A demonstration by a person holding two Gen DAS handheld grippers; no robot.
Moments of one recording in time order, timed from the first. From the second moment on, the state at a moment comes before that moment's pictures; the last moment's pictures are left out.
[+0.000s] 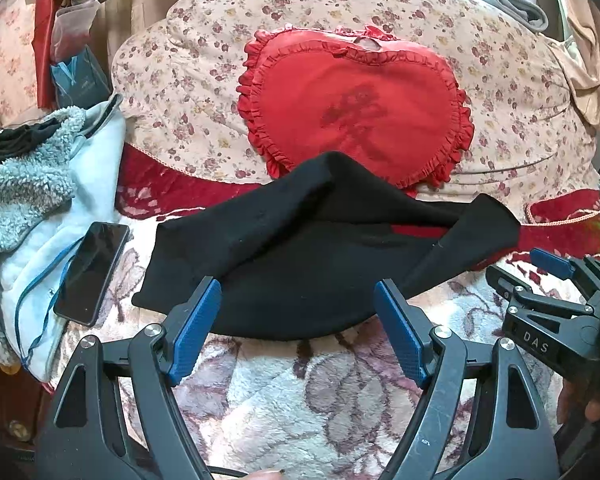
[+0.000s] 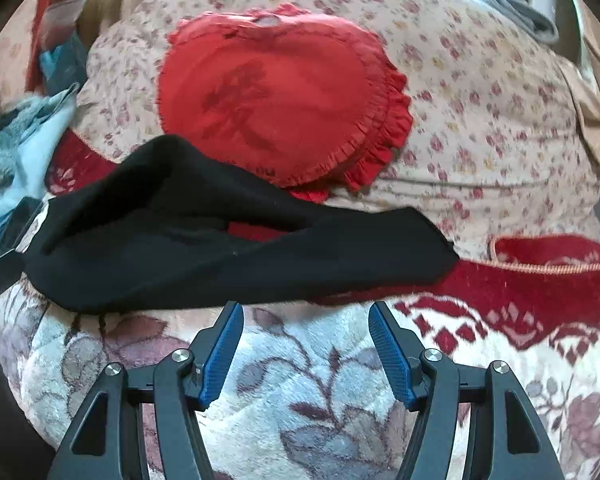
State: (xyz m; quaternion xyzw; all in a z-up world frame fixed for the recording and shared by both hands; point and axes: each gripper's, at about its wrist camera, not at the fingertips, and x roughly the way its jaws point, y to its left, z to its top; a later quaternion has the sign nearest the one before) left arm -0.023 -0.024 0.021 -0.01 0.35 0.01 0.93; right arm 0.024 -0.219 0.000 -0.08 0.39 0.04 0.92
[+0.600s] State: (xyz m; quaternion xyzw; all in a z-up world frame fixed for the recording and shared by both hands) left arm -0.014 -0.028 0.012 -0.02 0.37 0.01 0.93; right arm 0.034 -0.212 0.002 -0.05 0.40 0.06 0.91
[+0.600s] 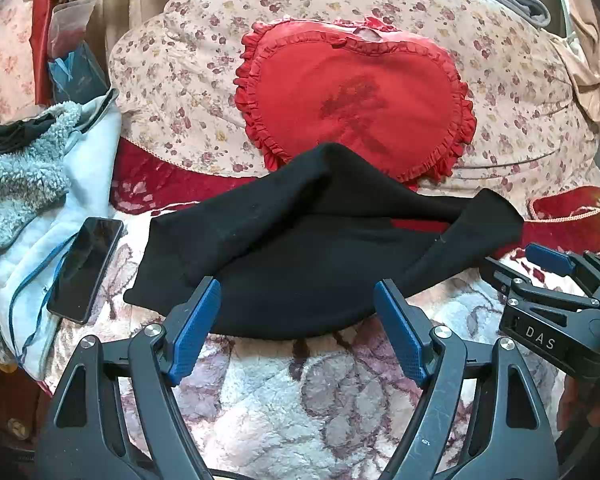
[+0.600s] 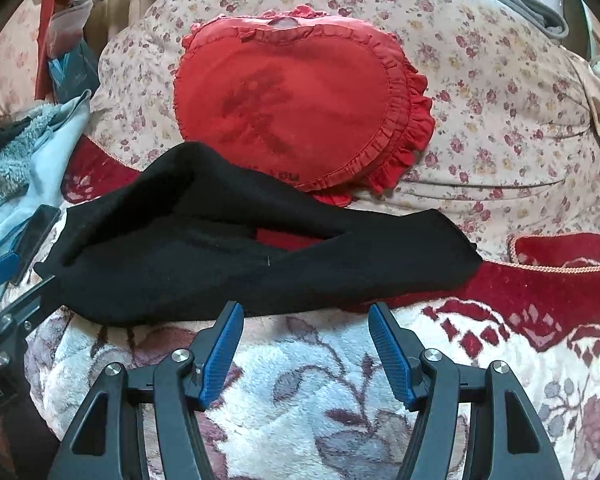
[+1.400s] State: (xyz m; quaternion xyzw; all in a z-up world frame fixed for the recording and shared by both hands) left arm -0.004 -0.021 -0.009 -0.03 0.39 0.01 0.92; right arm 0.044 -0.206 -0.007 -0.04 0.41 0.08 0.91
